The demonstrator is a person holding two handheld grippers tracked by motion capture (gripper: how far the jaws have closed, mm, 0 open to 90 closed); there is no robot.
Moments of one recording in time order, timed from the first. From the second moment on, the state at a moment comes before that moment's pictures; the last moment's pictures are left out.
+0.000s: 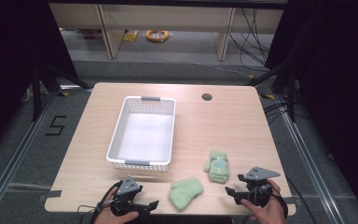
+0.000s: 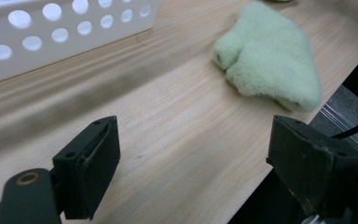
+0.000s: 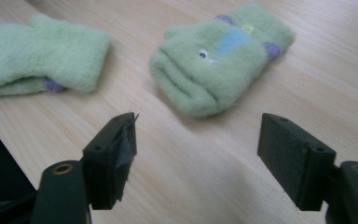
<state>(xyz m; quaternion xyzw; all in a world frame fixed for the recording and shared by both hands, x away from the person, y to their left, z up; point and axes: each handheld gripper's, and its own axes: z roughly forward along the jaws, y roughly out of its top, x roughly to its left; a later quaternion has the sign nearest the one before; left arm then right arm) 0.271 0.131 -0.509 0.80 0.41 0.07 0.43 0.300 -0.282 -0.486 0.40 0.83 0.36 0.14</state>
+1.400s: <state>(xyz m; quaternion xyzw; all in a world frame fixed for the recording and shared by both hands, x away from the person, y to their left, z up) 0.268 0.105 -0.502 0.80 0.40 0.04 0.44 0.316 -0.232 -0.466 0.31 0.85 0.40 0.11</state>
